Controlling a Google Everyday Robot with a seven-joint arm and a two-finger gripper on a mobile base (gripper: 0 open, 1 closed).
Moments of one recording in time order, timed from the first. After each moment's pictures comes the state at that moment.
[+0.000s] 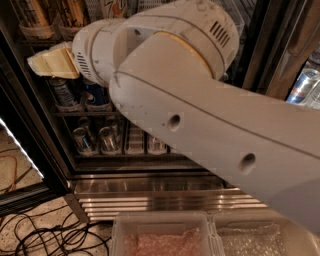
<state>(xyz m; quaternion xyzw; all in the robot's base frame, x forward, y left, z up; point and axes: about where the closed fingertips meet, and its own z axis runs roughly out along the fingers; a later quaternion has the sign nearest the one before) 0.530 0.133 1.064 -0.29 0.72 0.16 0.61</state>
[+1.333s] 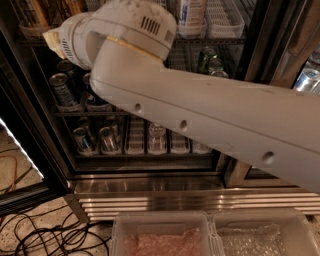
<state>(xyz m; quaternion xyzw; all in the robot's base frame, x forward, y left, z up) 0.598 0.172 1.062 -0.27 0.71 0.17 0.63</state>
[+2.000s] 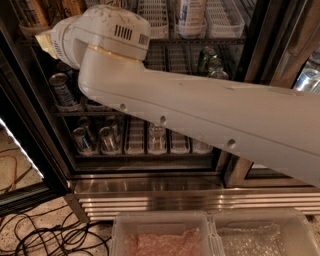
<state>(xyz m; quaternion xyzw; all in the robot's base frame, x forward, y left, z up) 0.625 0.195 1.052 -0.26 0.71 0.16 0.64</state>
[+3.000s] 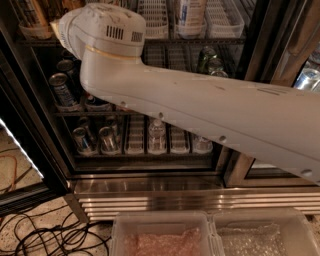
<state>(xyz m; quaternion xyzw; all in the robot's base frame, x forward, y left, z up) 0.653 0.176 1.063 -0.22 0.70 0.12 0.66</state>
